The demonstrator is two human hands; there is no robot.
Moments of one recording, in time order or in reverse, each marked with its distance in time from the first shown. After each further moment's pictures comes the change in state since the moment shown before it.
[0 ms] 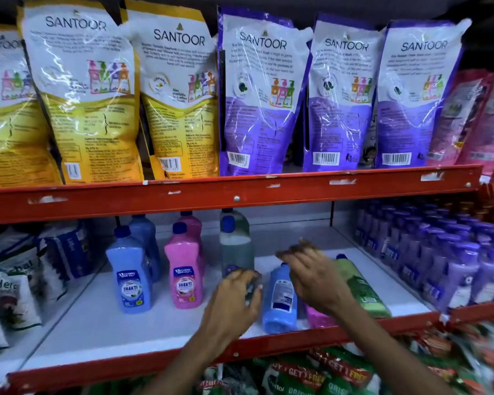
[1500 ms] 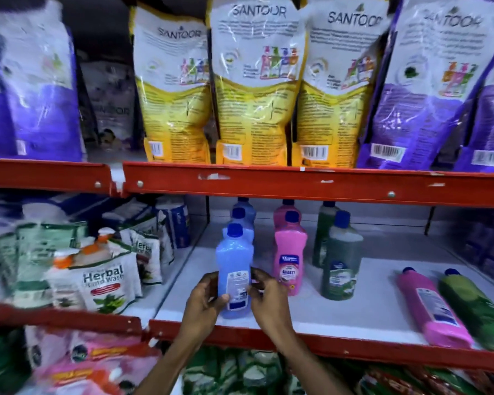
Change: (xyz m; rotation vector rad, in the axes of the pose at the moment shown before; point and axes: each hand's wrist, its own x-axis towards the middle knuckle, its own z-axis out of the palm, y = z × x) left_hand -0.110 -0.220 -0.113 -0.747 0.169 -0.482; right_hand 0.099 -0.279 0.116 1.004 -0.055 0.546
